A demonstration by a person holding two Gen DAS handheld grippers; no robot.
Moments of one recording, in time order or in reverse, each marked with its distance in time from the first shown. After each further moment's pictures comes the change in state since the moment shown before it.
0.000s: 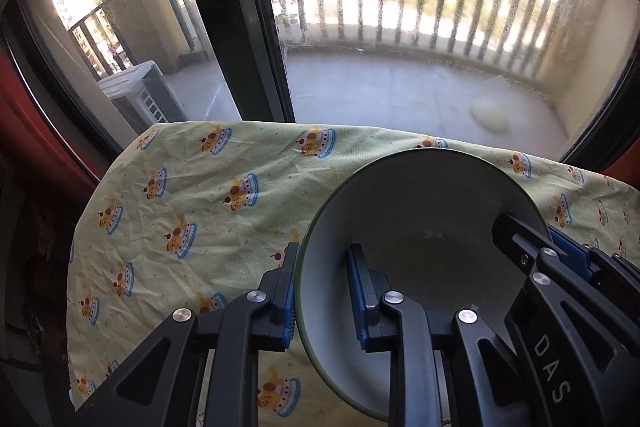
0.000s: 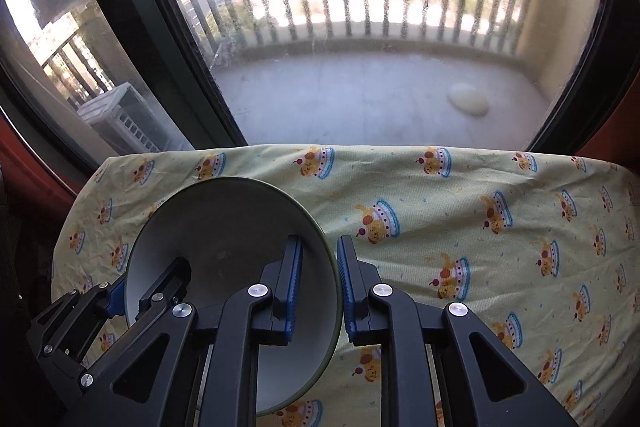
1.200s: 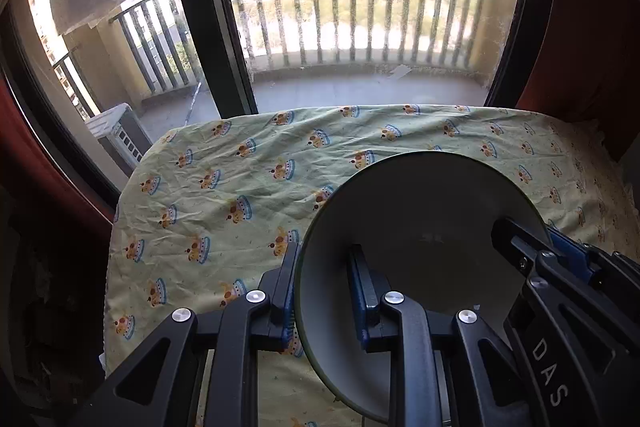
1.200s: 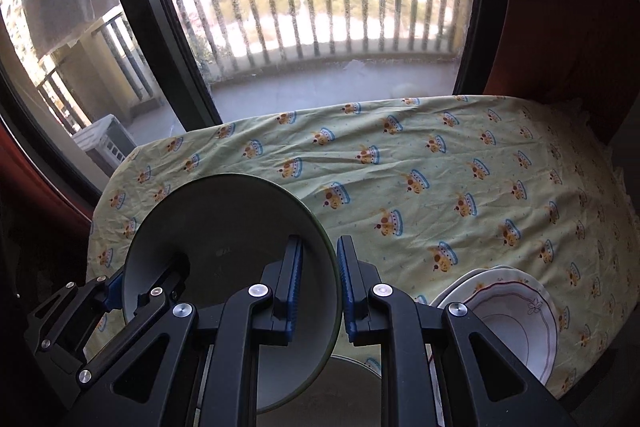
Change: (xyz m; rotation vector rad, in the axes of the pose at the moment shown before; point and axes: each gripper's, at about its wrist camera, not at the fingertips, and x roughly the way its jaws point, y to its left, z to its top) left arm -0.156 0.017 -0.124 0.183 -0.106 -0.145; right arm -0.182 0.020 -0.146 0.145 -0.102 -0.136
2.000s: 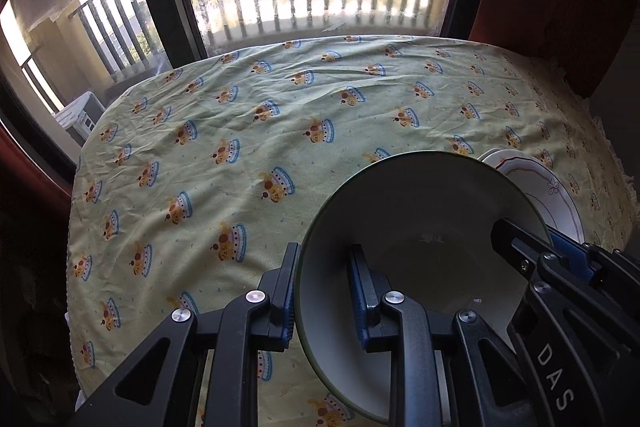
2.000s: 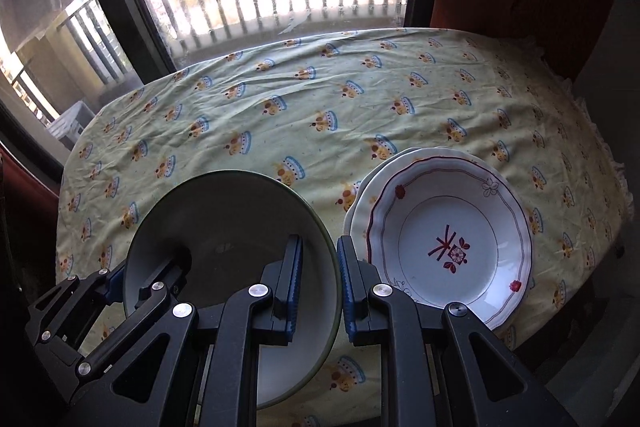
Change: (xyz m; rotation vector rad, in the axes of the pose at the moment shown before) left arm -0.004 -0.035 -0.082 0.095 0.107 -0.104; right arm -0.017 -0.040 -0.097 0.074 0.107 -0.098
